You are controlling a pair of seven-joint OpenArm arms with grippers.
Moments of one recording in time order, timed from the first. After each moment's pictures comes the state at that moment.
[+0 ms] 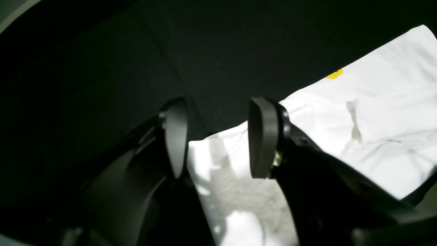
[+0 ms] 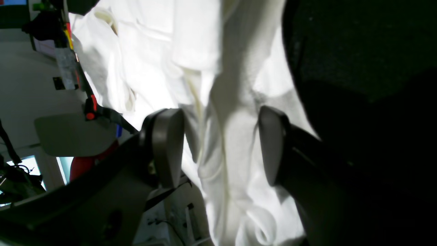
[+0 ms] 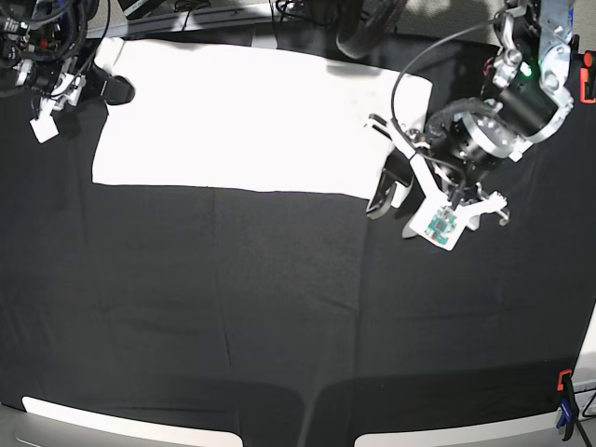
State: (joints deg) left arm 9.9 -17.3 12.5 131.1 -18.5 -10.4 55.1; right arm -20.3 27.9 36.7 71.4 80.7 39.5 -83.6
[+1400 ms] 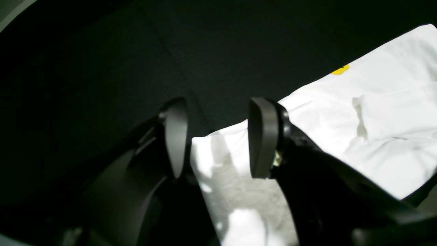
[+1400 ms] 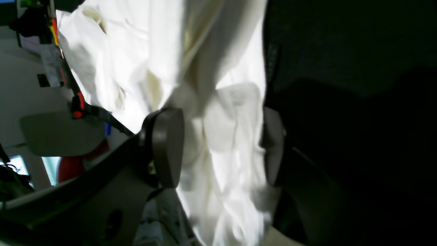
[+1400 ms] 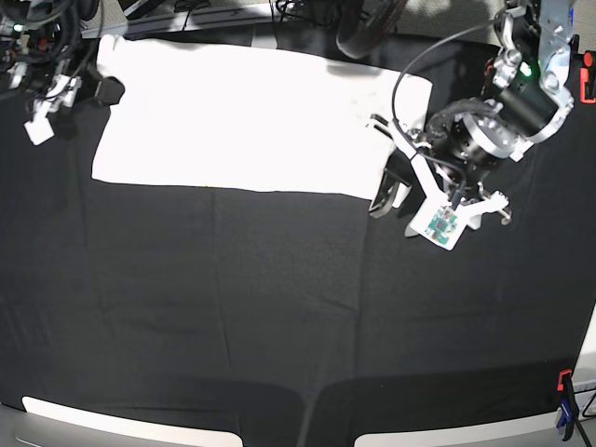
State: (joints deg) left arm 9.9 -17.3 12.5 131.1 -17.9 -10.4 56.0; right arm -19.8 28.5 36.7 71.4 80.0 39.8 -83.3
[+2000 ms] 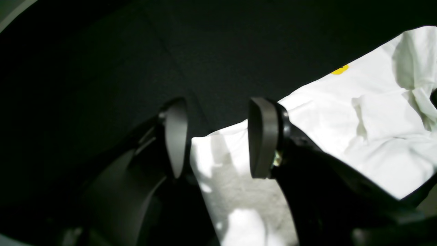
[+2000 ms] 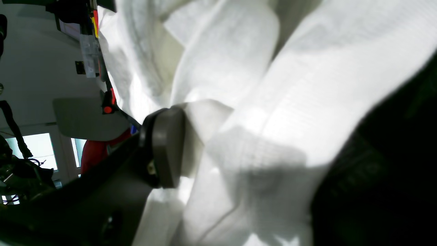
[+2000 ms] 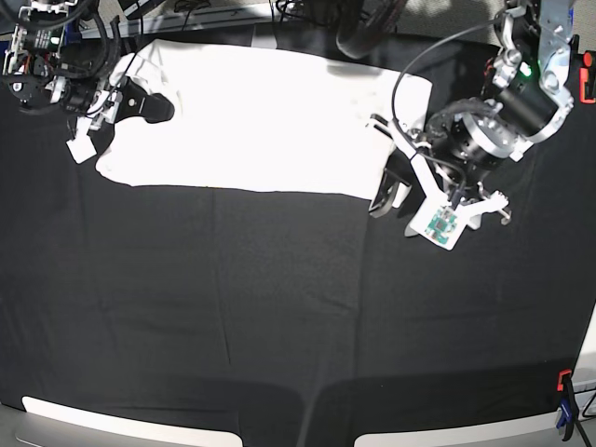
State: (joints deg) left arm 9.9 -17.3 12.5 131.1 -17.9 -10.4 56.0; right arm -15.2 23.4 28.2 71.7 78.9 39.8 -82.5
